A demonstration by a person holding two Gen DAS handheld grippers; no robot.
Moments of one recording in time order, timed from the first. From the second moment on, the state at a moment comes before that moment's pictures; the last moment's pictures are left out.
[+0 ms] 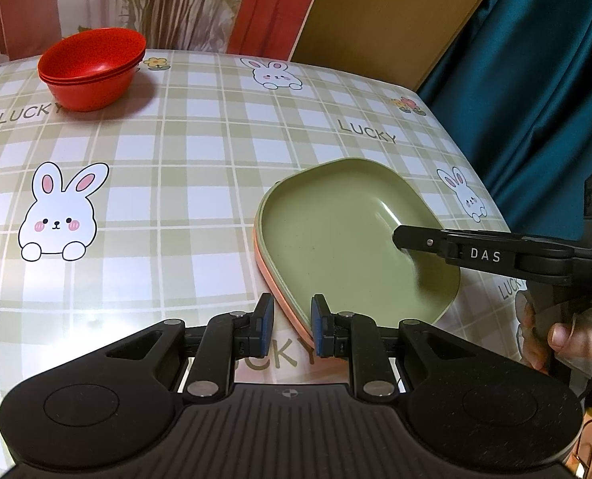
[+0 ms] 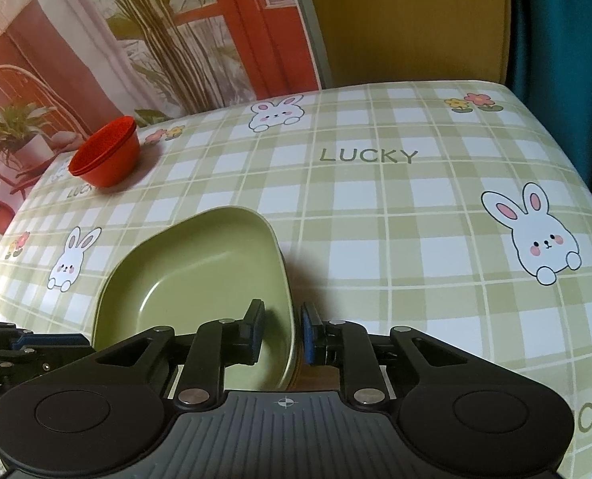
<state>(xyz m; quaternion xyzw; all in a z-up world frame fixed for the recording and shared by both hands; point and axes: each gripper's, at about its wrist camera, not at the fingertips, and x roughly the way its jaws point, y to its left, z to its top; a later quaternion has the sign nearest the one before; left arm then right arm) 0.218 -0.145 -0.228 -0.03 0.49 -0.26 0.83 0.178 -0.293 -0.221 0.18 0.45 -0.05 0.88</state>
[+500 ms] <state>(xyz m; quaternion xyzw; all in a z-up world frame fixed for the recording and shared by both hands) 0.218 -0.144 -0.227 -0.04 0.49 -0.25 0.83 0.171 -0.291 -0.192 0.14 0.42 -0.05 0.89</state>
